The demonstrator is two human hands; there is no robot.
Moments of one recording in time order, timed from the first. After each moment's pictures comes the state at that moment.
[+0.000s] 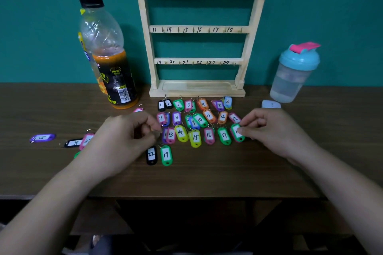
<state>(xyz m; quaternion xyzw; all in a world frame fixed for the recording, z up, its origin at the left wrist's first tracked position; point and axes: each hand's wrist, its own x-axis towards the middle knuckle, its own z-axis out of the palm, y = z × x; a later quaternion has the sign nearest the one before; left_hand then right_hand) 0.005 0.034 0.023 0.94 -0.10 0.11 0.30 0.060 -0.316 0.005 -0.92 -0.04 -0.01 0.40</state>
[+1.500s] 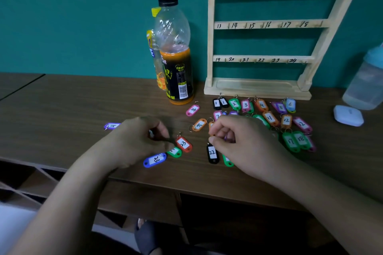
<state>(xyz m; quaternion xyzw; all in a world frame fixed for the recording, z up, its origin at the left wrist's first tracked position) -0.008 0.137 0.024 0.96 0.02 -0.02 0.29 0.036 -0.141 -0.001 -0.89 -0.27 -0.04 0.36</state>
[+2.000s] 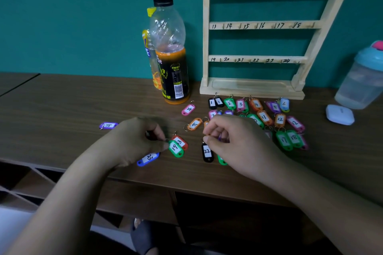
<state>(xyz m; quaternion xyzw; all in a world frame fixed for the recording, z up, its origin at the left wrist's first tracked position) -0.004 0.134 0.017 0.96 0.03 -0.03 0.28 0.031 -0.140 0.002 -0.89 -0.27 -0.04 0.37</state>
